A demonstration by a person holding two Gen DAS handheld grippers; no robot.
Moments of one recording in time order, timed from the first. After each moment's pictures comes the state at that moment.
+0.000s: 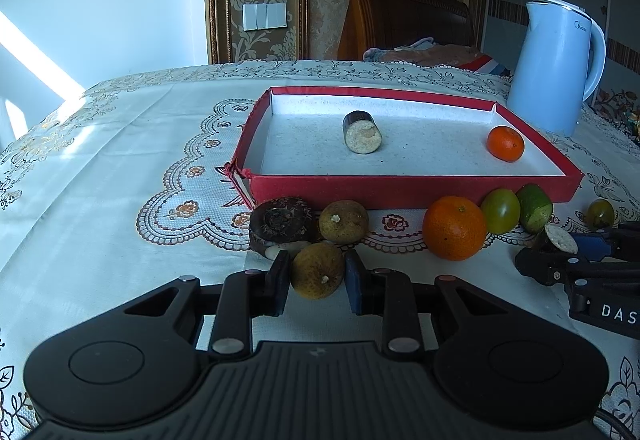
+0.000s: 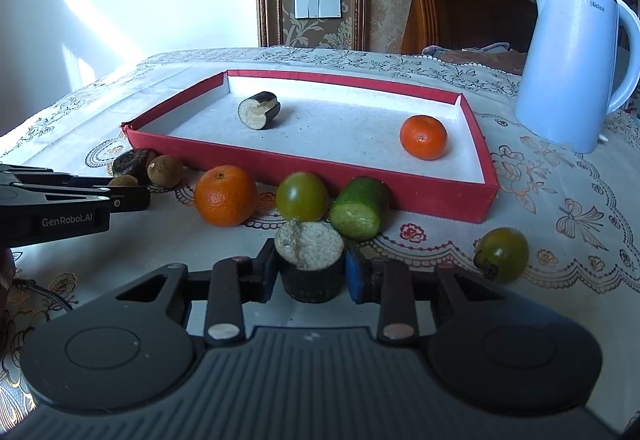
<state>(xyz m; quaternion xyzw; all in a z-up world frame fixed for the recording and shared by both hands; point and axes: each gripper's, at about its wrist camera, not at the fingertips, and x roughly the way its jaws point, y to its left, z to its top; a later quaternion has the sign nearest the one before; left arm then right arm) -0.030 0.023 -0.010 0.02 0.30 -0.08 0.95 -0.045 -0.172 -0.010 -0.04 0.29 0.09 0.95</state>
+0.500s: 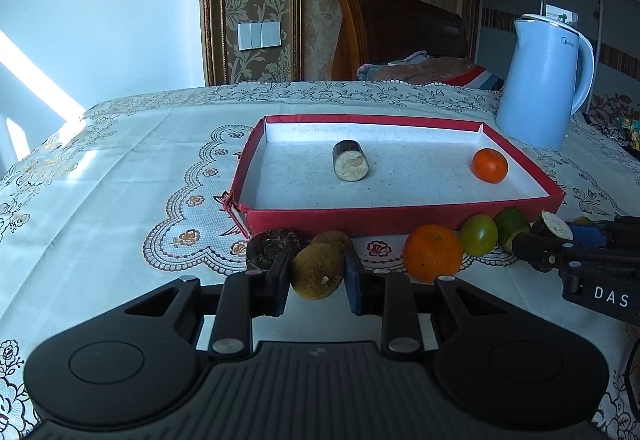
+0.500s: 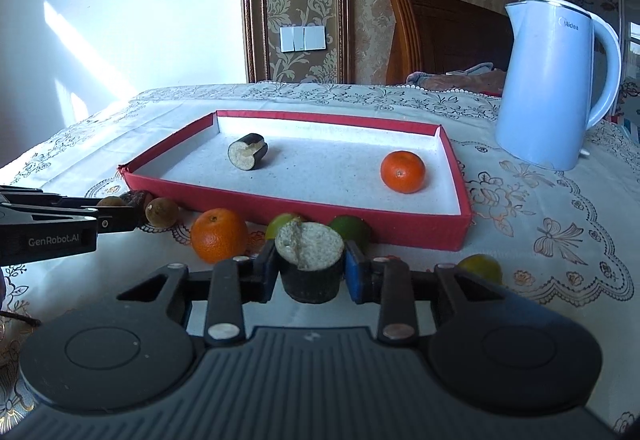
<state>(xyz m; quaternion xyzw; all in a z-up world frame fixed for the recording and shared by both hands) -0.038 0.016 0.017 0.02 0.28 -0.09 0.96 -0.055 -0.179 0.010 -0.03 0.24 0.07 0.97</state>
